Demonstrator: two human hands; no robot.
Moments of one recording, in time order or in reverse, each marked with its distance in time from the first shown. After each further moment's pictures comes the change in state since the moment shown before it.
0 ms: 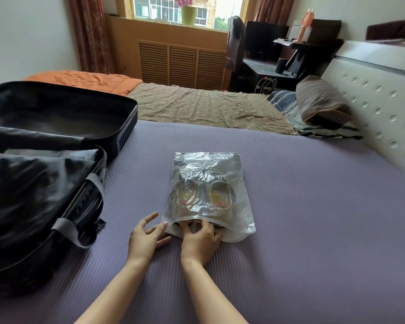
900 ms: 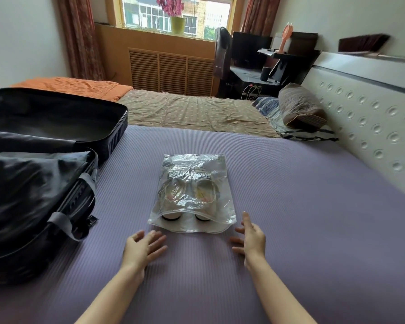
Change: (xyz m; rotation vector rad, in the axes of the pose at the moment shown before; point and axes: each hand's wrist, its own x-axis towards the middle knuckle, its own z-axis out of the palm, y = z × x) left_hand -0.049 0.001 0.011 -0.259 0.042 -0.230; right_hand 0.076 0.049 -0.146 0.478 -0.266 0.424
